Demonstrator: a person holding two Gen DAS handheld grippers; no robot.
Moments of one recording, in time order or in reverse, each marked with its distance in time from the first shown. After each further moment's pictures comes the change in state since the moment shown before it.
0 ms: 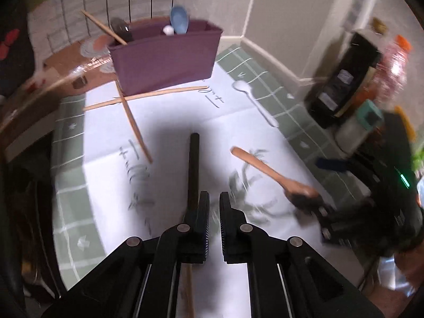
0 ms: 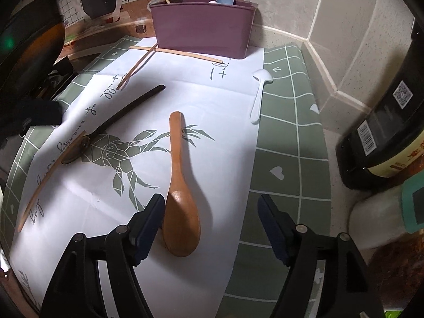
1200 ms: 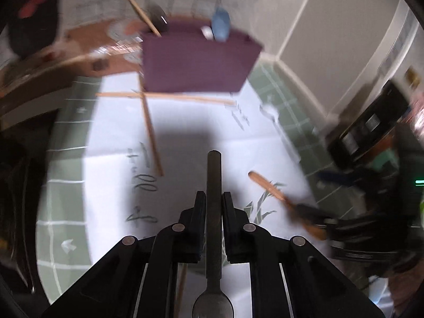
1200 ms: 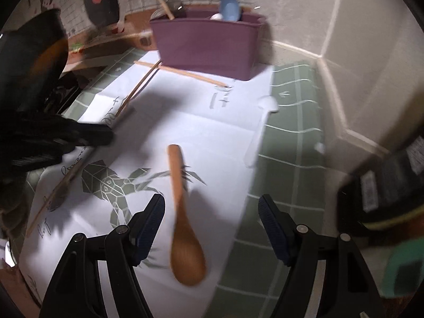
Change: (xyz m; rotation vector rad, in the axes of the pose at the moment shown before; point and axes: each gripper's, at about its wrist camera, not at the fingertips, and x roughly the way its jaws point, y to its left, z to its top) left arm 0.015 0.021 -0.017 -0.221 -0.146 0.008; right arm 0.009 -0.015 0.047 -0.059 -0.004 0.092
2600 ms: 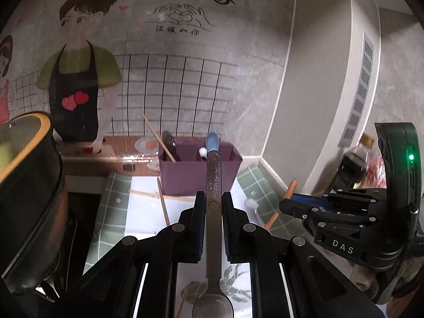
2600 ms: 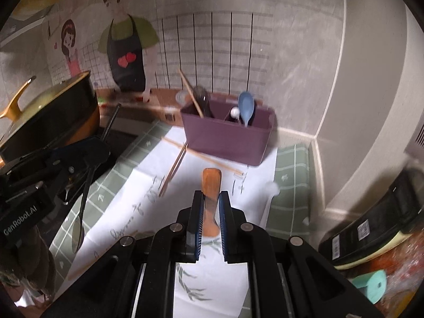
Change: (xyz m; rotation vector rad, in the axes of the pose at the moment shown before) left arm -0.131 -0.042 0.023 0.046 -0.467 0.060; right arm -0.109 0.033 0.059 -0.001 -0.296 -0.010
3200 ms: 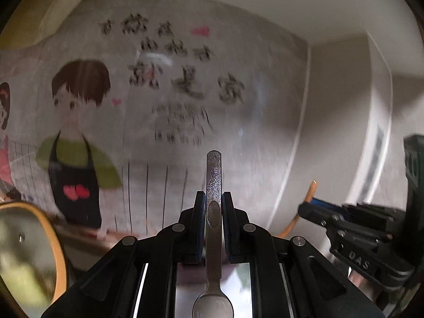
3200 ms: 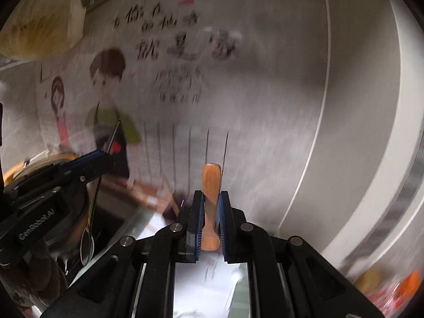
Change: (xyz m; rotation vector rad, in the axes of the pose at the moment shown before) left arm -0.022 0.009 0.159 -0.050 -0.313 0.004; right arm -0.089 -0.005 0.137 -0.025 -0.317 -0.142
